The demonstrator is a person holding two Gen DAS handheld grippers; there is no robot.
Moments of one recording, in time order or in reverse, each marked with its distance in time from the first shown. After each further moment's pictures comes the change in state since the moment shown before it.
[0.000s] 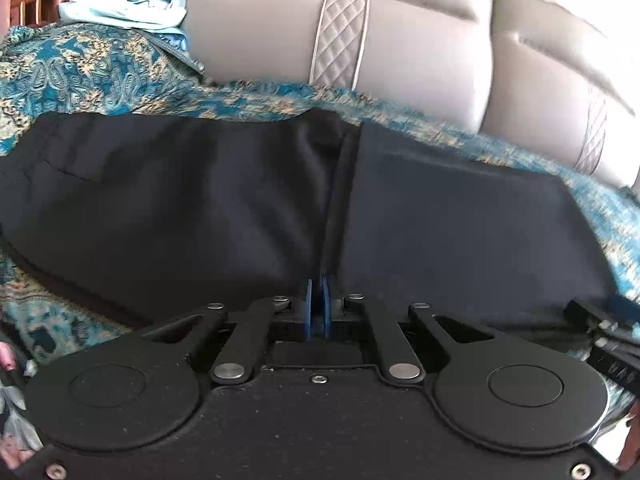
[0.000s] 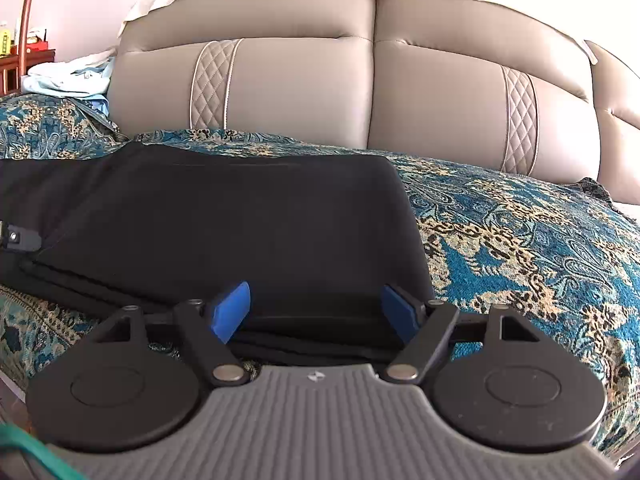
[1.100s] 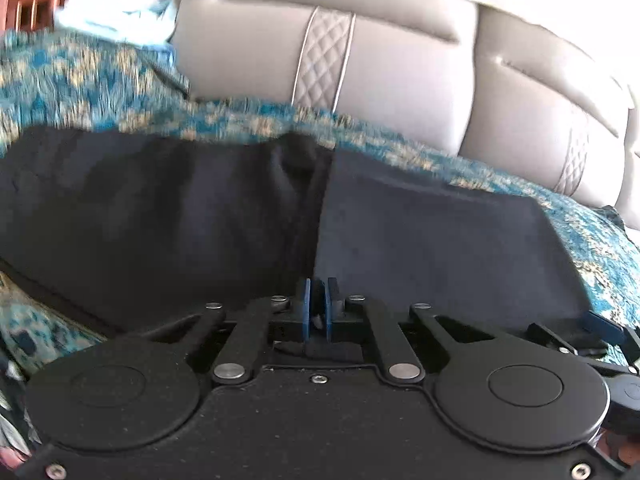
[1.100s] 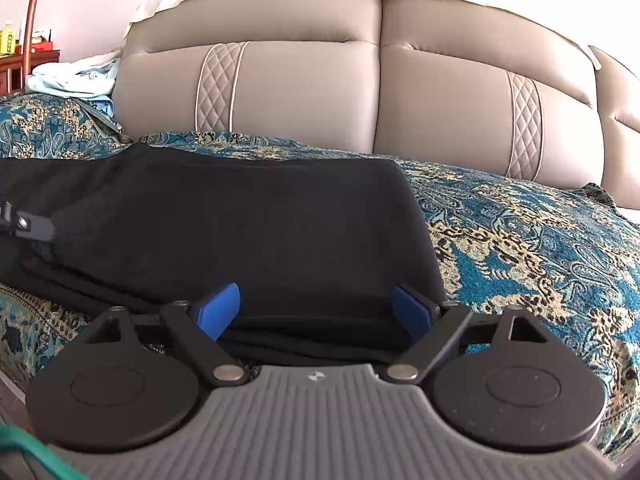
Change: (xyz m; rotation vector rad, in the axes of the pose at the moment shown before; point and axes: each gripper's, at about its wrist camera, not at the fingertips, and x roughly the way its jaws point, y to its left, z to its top) left arm -0.019 -0.016 0.002 -0.002 -0.100 -0.059; right arm 0.002 0.007 -0.001 -0.006 -0.022 -0.002
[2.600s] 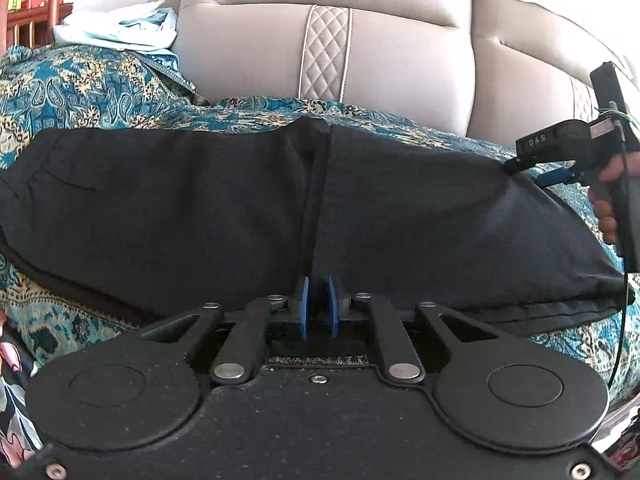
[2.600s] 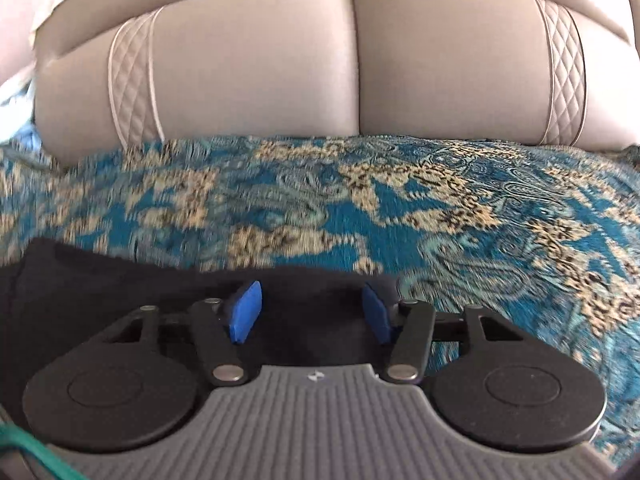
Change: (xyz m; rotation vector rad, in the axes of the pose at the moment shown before) left arm 0.006 0.011 -0.019 0.045 0.017 0.037; right arm 0.161 -0.051 0.125 0.183 0.264 0.024
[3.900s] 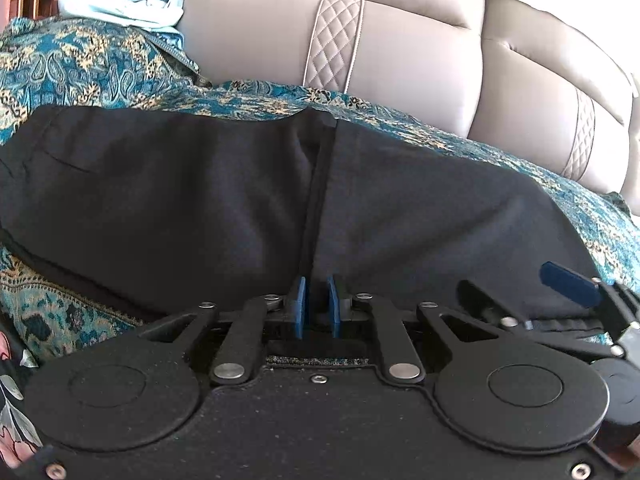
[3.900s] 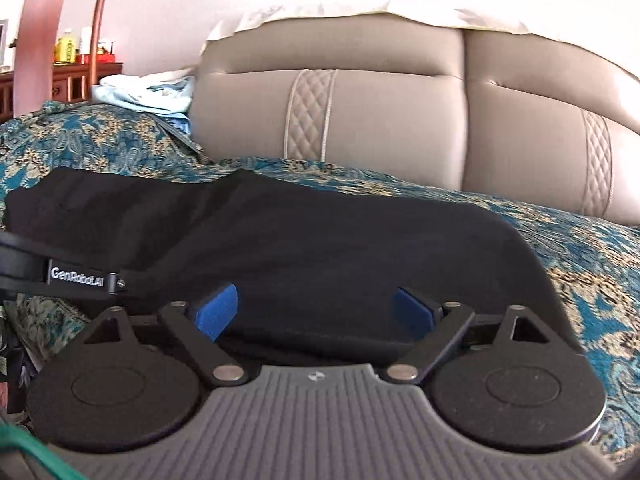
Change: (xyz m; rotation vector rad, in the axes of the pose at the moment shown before) left arm 0.006 0.014 0.010 -0.065 0.055 -0.035; right arm -0.128 0.118 -0.168 -0.258 -0.326 0.146
